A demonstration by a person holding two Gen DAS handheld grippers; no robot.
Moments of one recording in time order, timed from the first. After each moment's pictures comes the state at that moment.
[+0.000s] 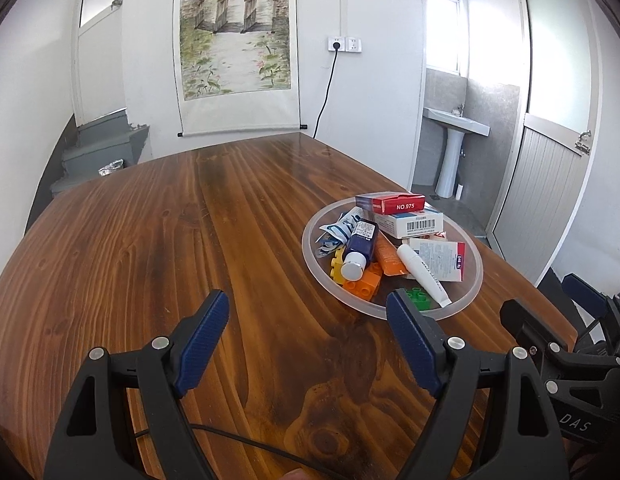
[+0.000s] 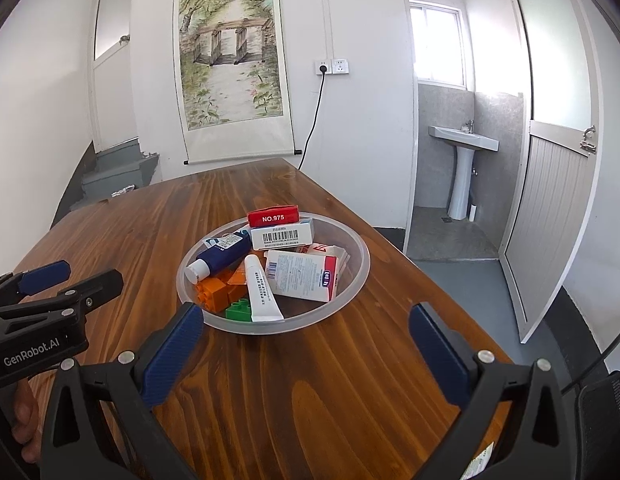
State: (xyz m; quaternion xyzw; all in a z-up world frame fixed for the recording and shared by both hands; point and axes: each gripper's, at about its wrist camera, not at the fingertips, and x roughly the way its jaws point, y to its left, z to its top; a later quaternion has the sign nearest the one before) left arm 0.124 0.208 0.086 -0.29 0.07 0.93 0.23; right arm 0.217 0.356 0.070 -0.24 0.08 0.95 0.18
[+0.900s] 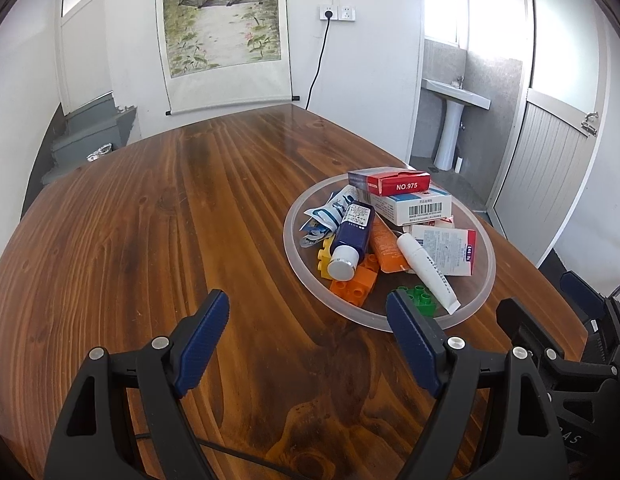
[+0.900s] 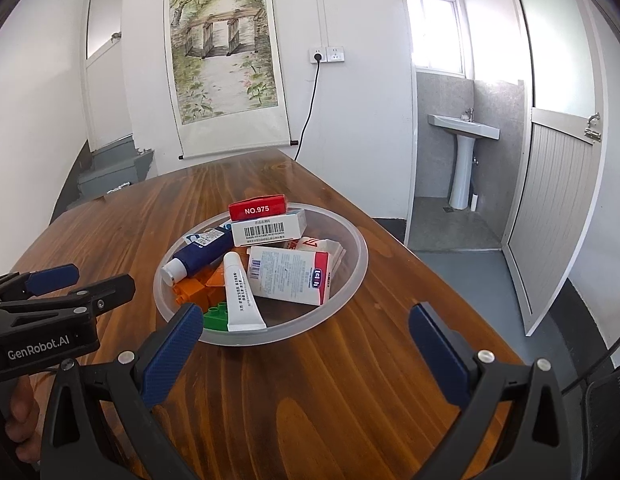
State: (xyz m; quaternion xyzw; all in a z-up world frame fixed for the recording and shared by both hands) left arm 0.092 0.242 0.070 -0.33 0.10 0.91 0.23; right arm 0.196 0.378 0.053 -0.25 0.10 0.94 0.18
